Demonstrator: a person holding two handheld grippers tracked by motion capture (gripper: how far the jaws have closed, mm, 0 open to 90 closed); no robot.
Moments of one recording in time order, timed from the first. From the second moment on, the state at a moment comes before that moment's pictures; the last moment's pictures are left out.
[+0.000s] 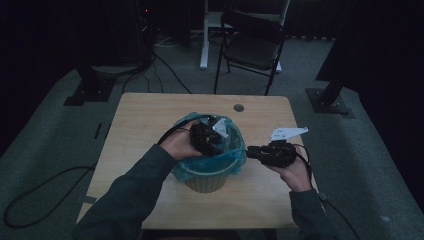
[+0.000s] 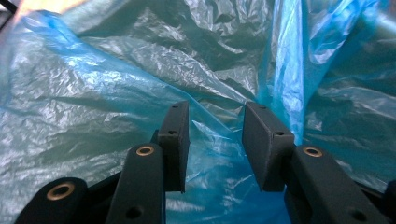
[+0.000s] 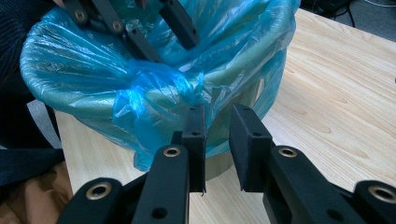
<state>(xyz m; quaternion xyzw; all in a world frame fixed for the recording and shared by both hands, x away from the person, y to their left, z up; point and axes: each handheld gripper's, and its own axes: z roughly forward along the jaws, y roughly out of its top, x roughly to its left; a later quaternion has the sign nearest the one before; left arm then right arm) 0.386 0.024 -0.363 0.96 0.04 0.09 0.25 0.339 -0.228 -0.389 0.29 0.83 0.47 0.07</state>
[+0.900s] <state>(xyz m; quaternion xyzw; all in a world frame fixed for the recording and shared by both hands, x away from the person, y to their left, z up) 0.390 0.014 -0.378 0.97 0.05 0.12 0.18 0.338 -0.232 -0.387 0.29 0.83 0.47 0.08</state>
